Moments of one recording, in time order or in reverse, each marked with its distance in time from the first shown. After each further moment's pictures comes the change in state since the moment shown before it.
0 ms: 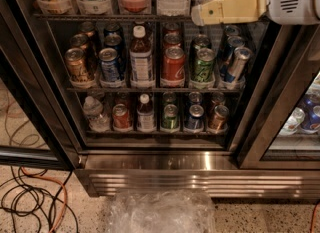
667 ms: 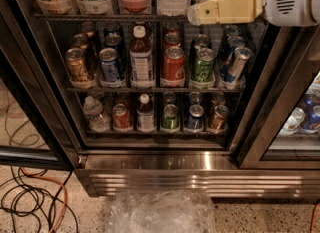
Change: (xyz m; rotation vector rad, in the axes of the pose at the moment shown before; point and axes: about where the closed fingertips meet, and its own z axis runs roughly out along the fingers) arm -0.001 0.007 0.002 -0.011 -0.017 0.013
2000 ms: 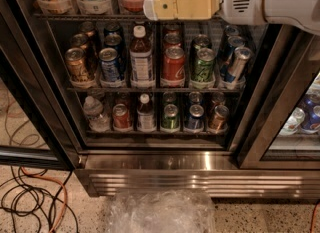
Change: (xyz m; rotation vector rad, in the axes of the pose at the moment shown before) arm -0.026 0.068 0.039 -0.238 -0.104 0.034
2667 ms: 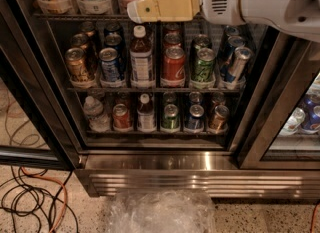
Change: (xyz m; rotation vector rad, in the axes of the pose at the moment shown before) arm -0.007 0.012 0.022 0.010 -0.027 -0.093
